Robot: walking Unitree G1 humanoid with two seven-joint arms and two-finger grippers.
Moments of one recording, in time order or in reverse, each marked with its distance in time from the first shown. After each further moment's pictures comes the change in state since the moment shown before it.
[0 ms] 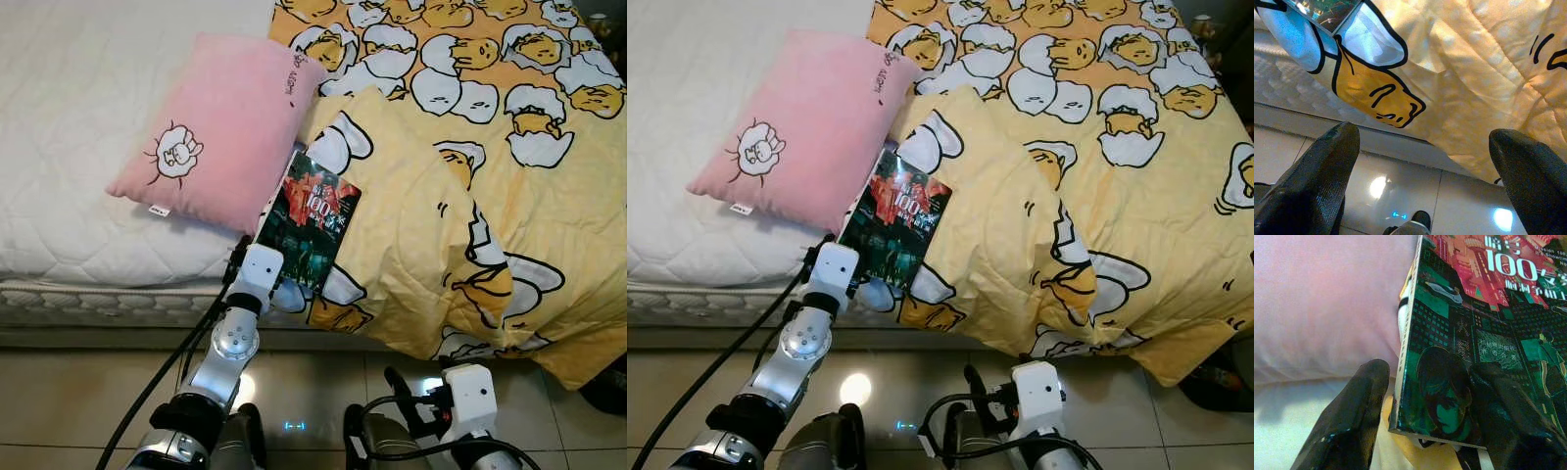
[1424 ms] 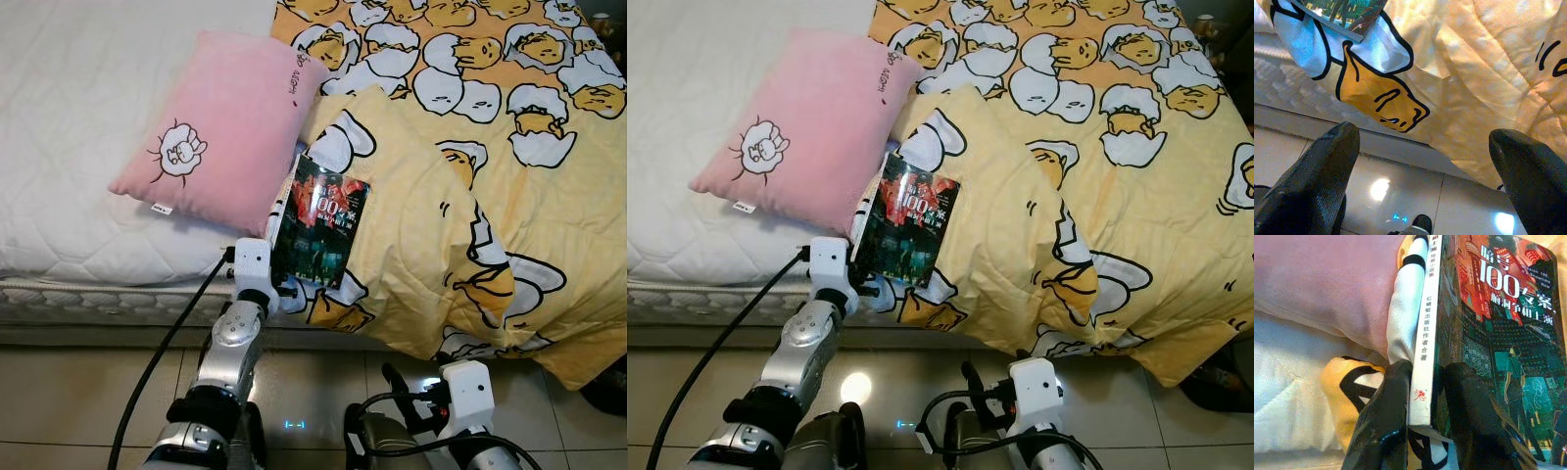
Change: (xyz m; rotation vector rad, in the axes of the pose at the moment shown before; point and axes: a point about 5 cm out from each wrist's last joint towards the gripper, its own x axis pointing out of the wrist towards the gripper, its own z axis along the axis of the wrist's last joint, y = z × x) left arm 0.009 -0.013 0.003 -0.431 0.111 -0.113; right arm 0.003 0.001 0.003 -0.004 -0.012 0.008
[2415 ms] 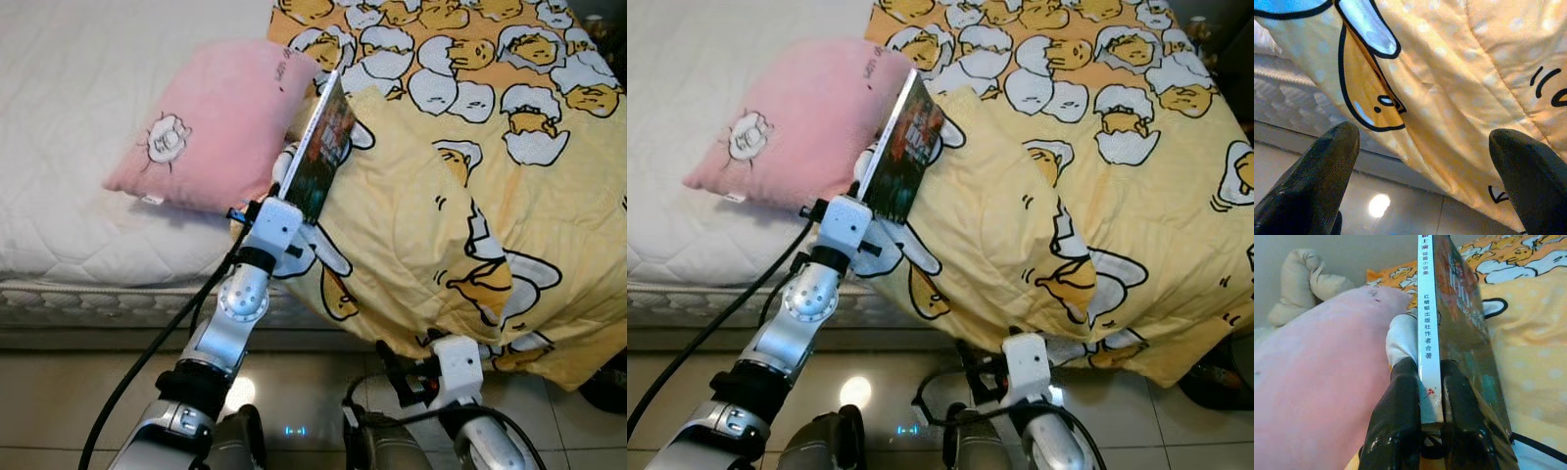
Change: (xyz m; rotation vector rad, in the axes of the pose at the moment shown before) left arm 0.007 -0.006 0.070 0.512 -0.368 0.030; right arm 0.027 -0.001 0.014 -0.015 -0.052 0.020
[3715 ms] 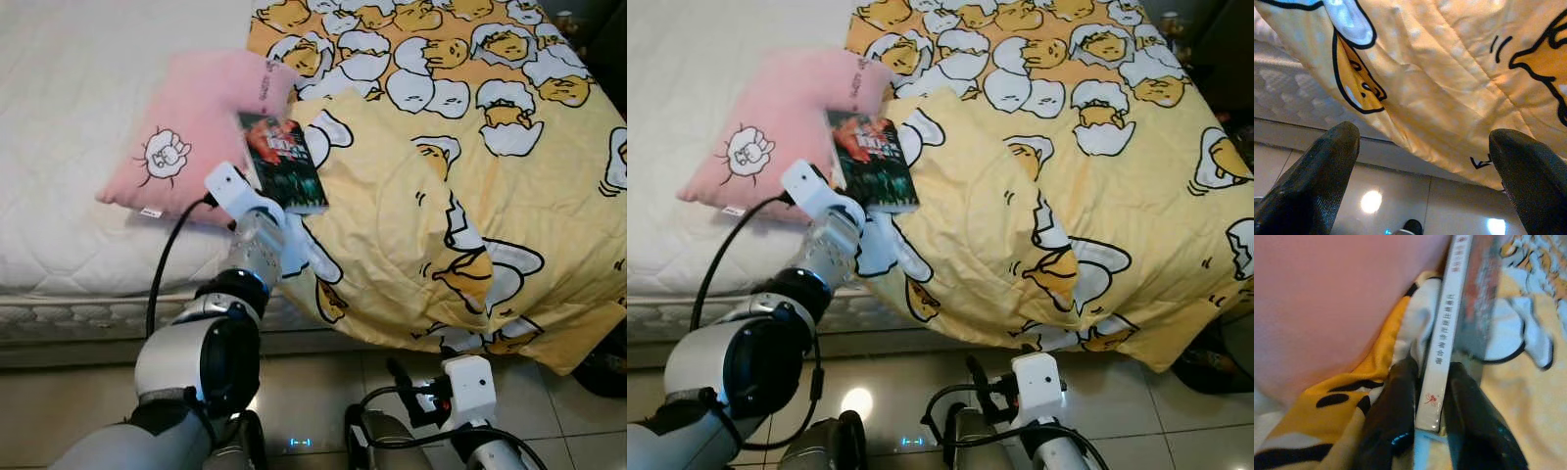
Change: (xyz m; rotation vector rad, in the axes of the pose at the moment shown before) left arm 0.057 0.009 -0.010 -1.070 0.479 0.385; right arm -0.022 -0.004 -0.013 -0.014 0.041 -0.041
